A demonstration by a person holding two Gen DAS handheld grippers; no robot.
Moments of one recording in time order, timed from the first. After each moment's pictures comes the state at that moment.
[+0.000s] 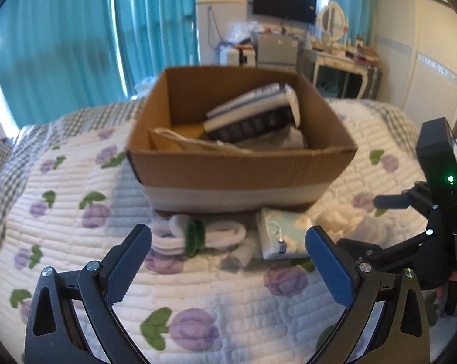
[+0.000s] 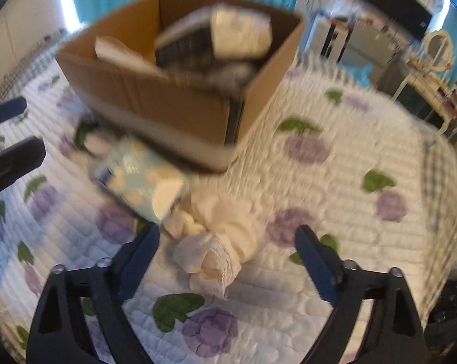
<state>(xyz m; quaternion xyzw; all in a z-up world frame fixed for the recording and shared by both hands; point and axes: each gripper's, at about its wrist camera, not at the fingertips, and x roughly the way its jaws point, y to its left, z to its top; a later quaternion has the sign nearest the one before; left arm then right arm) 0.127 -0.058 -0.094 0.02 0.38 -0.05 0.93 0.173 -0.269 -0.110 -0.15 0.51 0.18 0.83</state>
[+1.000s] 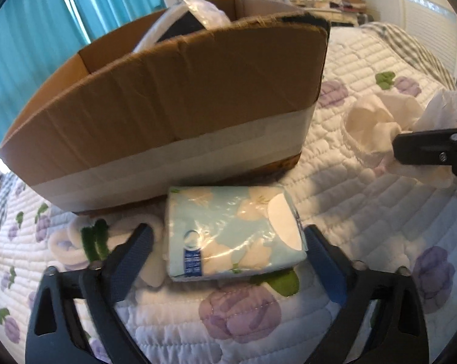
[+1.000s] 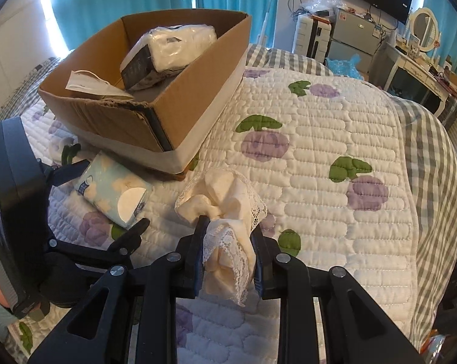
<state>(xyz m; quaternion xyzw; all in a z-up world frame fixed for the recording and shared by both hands) 0.164 -0.136 -0.169 0.14 0.41 -0.04 0.90 0.178 -0.325 -0.098 -0.10 0.48 0.17 0.85</state>
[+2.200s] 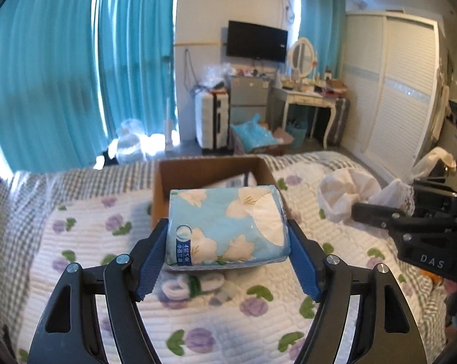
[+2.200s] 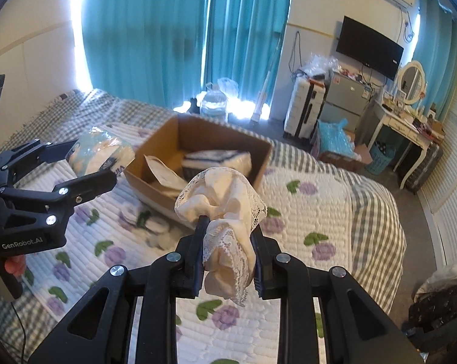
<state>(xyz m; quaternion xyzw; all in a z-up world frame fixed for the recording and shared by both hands) 0.096 -0.037 0.030 0.01 0.30 -0.12 0.95 0.101 -0.267 0.077 -0.13 0.37 0.17 0.90</state>
